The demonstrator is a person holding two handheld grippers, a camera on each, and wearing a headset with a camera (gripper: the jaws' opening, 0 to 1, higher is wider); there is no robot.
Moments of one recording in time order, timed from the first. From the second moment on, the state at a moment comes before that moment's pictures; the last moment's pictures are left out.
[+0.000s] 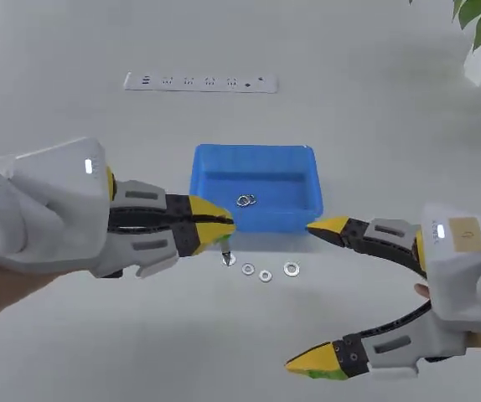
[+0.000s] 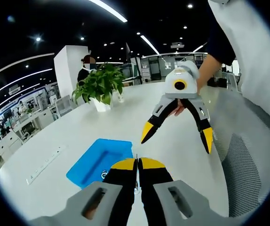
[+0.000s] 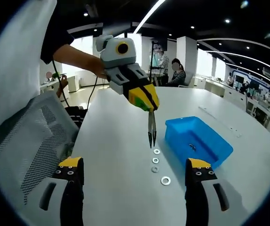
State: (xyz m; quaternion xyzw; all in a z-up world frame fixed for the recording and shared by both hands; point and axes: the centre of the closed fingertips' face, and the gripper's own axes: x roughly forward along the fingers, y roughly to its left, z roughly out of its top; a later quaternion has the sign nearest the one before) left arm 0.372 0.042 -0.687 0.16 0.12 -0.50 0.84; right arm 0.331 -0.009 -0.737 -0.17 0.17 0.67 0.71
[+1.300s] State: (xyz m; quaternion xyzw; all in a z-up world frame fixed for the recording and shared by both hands) left arm 0.379 0.044 -0.702 0.13 0.14 -0.52 0.84; right arm 0.320 0.003 -0.750 -0.14 0.20 0.68 0.69
